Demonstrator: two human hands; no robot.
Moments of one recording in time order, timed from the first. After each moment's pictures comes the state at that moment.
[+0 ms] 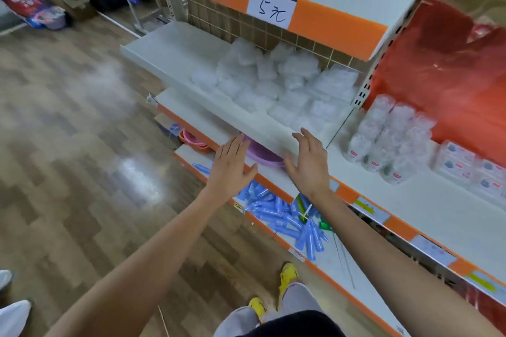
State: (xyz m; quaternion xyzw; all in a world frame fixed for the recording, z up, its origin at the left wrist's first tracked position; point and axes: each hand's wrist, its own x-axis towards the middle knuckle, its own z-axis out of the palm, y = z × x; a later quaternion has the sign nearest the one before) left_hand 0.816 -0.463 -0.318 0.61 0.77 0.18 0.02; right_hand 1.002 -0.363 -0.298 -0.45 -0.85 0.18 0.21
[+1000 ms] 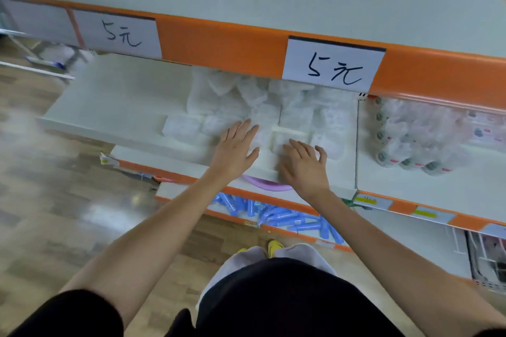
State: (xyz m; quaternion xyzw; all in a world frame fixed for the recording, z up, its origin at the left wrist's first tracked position) left_hand 0.661 -0.266 -0.332 0.77 0.63 0.05 0.08; right_hand 0.873 -0.284 -0.355 -0.58 -0.81 0.09 0.08
